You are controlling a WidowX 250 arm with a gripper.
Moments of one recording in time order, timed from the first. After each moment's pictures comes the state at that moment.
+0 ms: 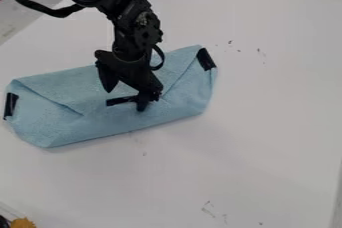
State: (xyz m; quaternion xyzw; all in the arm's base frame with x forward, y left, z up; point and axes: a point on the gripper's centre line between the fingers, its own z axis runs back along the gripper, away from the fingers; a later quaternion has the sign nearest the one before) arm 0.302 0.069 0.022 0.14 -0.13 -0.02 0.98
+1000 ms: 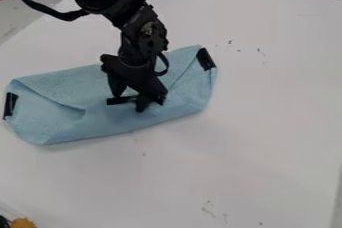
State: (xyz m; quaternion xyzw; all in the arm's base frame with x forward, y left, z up) arm 0.305 0.069 0.012 0.15 -0.13 -0.02 0.98
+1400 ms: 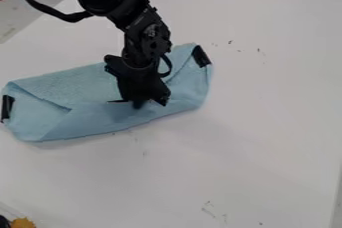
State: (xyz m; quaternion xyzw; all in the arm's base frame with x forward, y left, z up) arm 0.305 0.067 0.010 0.15 -0.13 -0.02 0.98
